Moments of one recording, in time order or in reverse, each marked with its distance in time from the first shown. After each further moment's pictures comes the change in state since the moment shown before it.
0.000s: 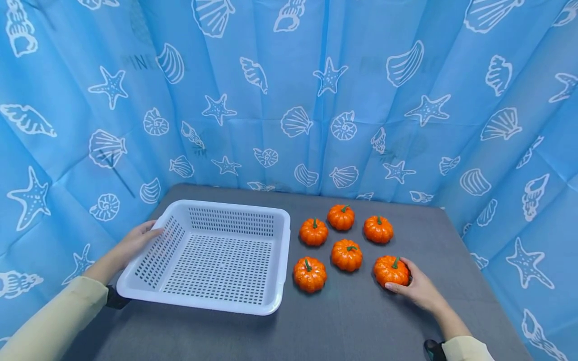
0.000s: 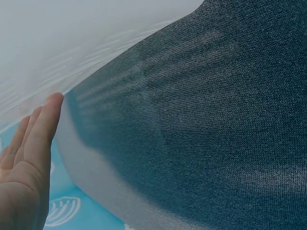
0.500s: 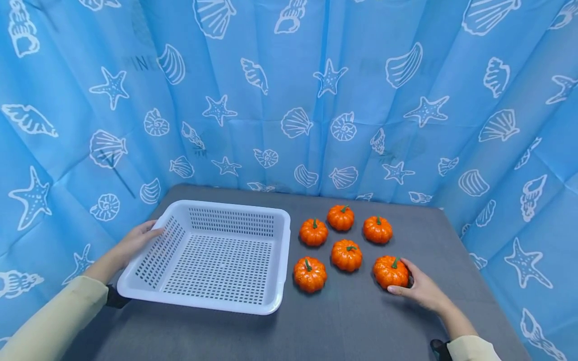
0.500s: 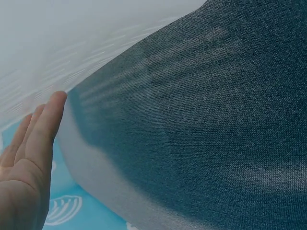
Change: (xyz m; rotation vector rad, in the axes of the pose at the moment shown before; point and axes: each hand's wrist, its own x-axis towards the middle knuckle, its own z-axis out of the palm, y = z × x) left_hand -0.001 0.003 0.001 -0.003 -0.002 -0.019; right_hand -0.005 0.001 -0.007 -0.010 -0.063 -0.045
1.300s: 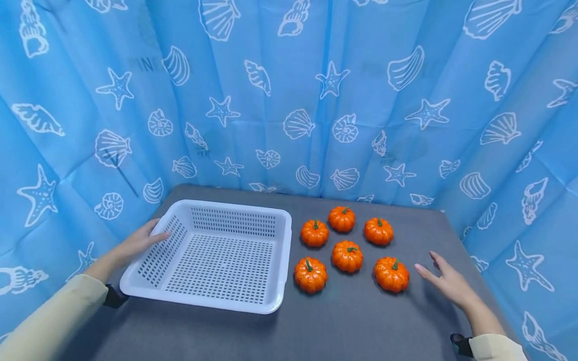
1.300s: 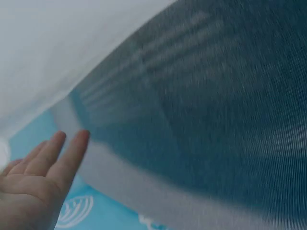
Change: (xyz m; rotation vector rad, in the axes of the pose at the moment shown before) left_hand -0.004 0.001 -0.001 0.082 -0.059 0.080; right_hand -0.008 0.005 -0.053 -0.095 0.035 0.134
